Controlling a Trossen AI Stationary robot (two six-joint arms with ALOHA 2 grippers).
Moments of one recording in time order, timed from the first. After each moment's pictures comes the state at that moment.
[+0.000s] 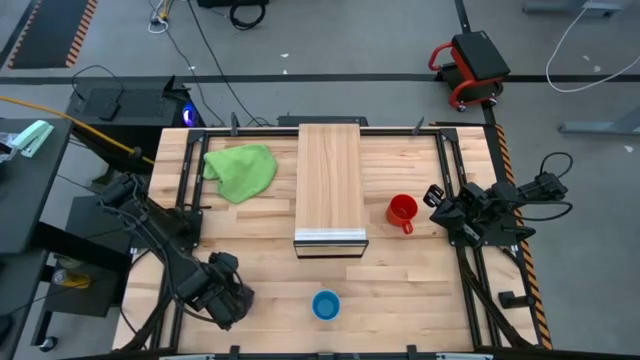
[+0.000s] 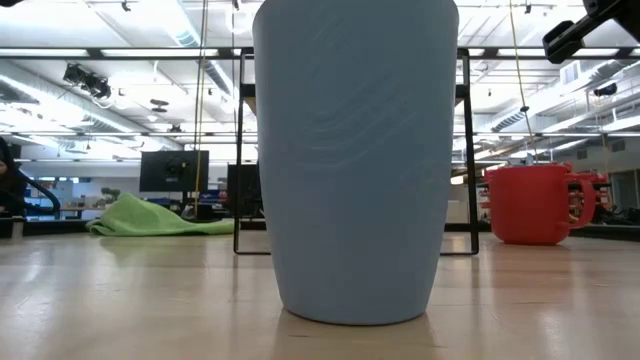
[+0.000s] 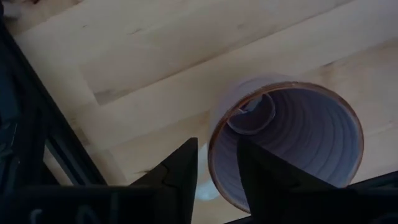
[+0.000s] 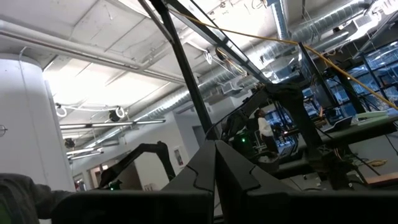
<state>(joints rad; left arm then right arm) -0.82 1.58 1.24 -1.18 -0.05 -1.98 0.34 0.04 0.03 0.50 0.01 0.37</state>
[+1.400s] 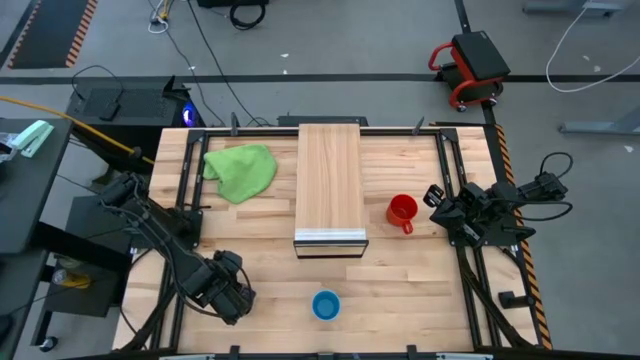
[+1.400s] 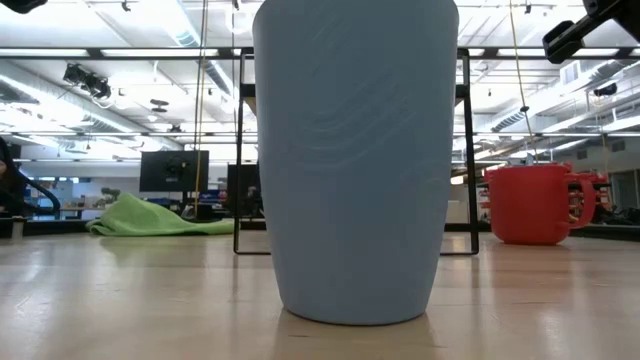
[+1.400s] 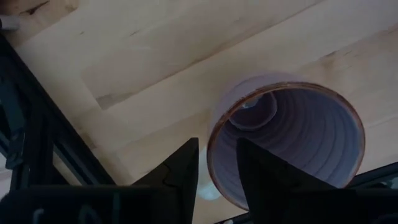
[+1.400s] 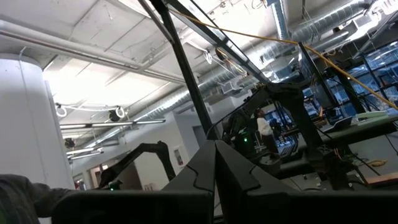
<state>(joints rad) -0.78 1.58 1.24 -1.18 -0.01 -1.89 0.34 0.04 0.03 0.50 0.01 0.37</state>
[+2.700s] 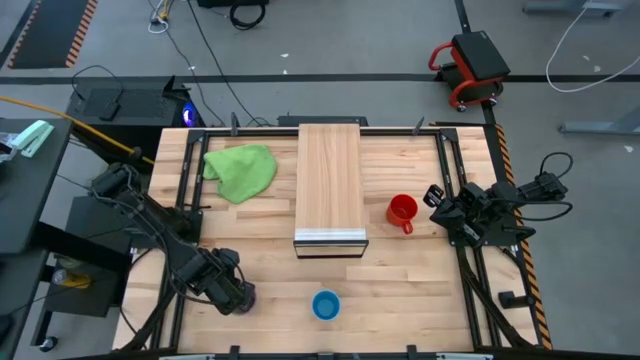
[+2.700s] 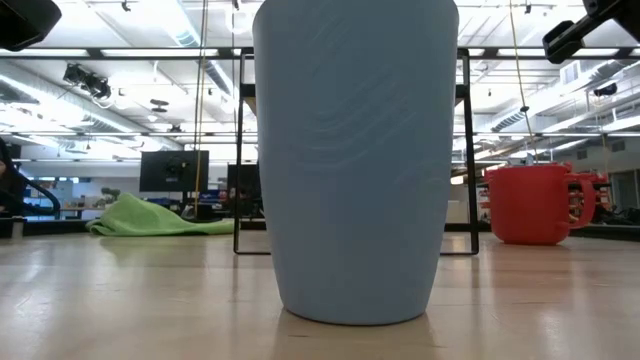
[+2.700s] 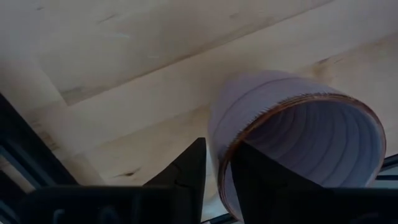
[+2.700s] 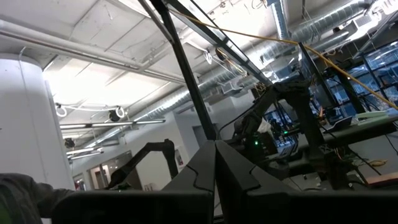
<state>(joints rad) -0.78 1.46 1.04 -0.95 0.00 -1.98 0.34 0.04 0.03 0.50 0.01 0.37</state>
